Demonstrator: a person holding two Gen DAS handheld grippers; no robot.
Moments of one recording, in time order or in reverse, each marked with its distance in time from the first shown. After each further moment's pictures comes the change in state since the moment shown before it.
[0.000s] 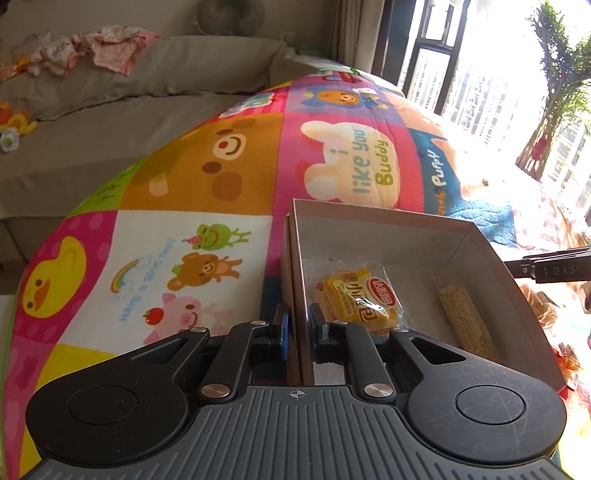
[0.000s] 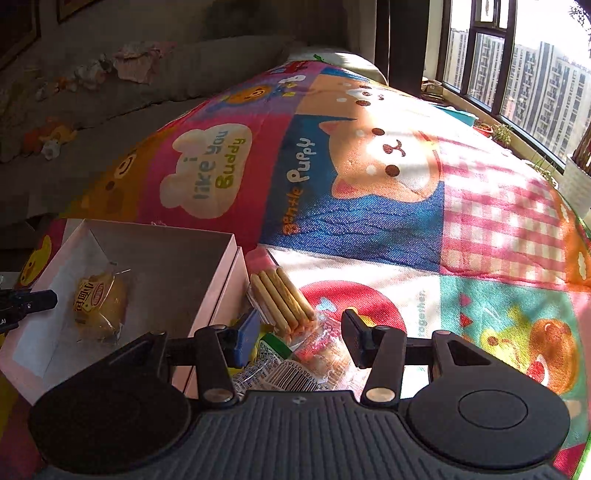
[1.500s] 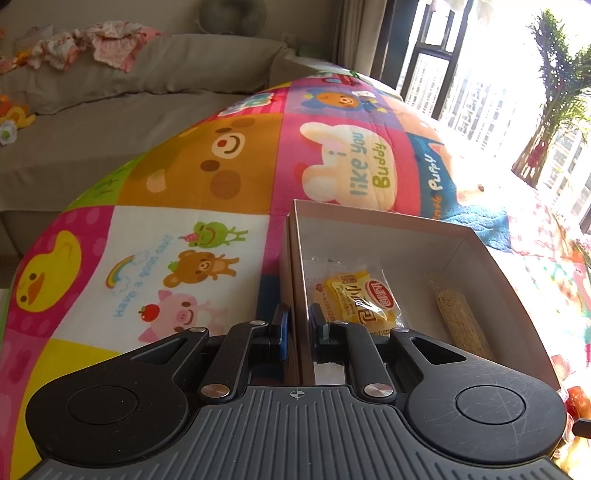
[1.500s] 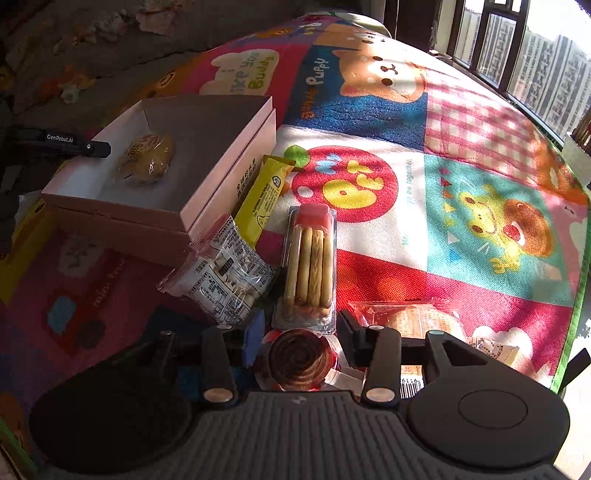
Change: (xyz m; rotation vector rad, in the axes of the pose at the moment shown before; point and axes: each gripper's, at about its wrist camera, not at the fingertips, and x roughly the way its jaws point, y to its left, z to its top) left arm 0.000 0.004 -0.005 -0.025 -0.010 -0.030; right arm -0.109 0.021 -0.133 -0.038 0.058 -0.032
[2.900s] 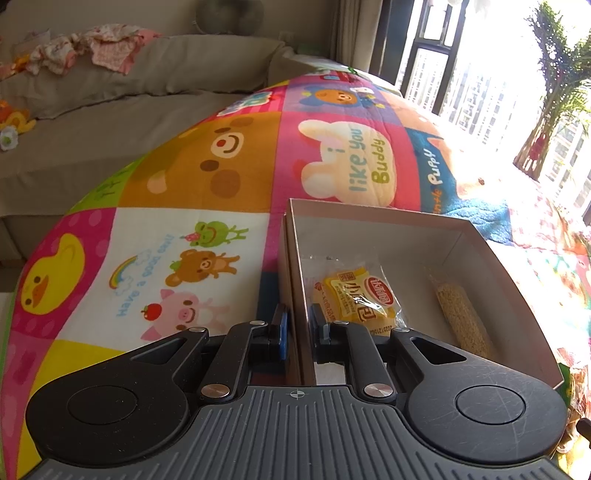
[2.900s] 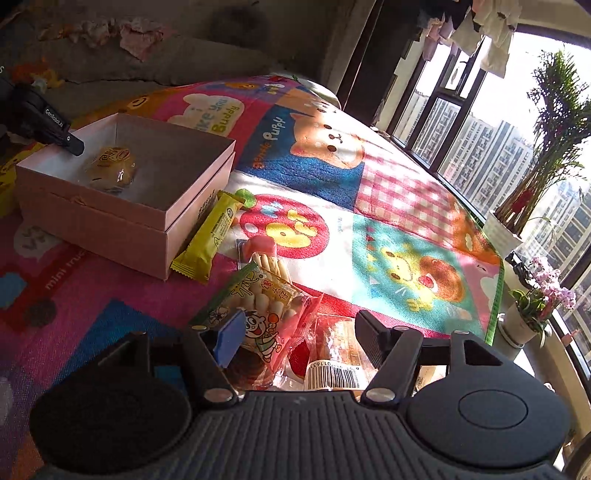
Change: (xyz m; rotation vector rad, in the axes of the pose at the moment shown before) left arm -0.003 -0.002 -0.001 0.021 0.011 0.014; right arm -0.017 0.031 -0.036 -0.173 -0.211 -0.260
